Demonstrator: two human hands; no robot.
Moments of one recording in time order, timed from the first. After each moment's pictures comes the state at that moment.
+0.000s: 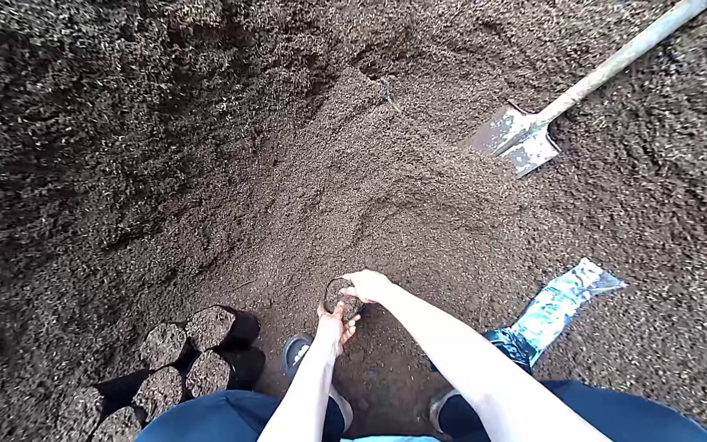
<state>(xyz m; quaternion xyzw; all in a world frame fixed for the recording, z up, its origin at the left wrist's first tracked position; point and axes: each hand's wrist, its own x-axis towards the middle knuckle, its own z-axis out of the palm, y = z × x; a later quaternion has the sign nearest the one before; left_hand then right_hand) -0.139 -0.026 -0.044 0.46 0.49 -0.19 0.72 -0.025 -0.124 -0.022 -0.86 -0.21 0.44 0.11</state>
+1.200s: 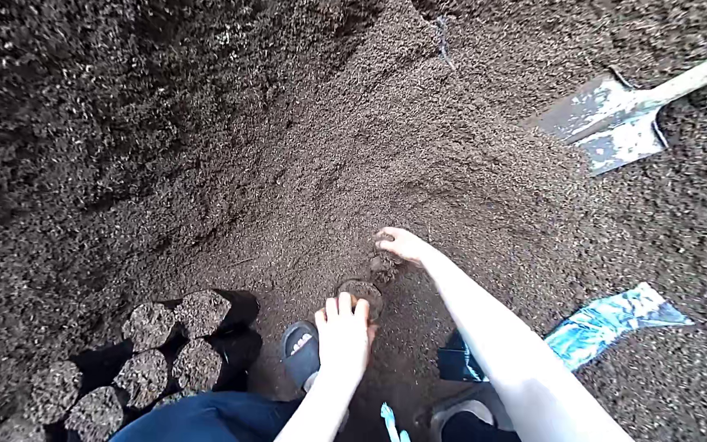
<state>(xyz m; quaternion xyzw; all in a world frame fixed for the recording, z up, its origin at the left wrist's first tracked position) -0.153 -0.026 -0.009 0.97 0.06 -0.14 0.18 0.069 -0.167 -0.081 -0.84 -0.09 0.40 0.37</state>
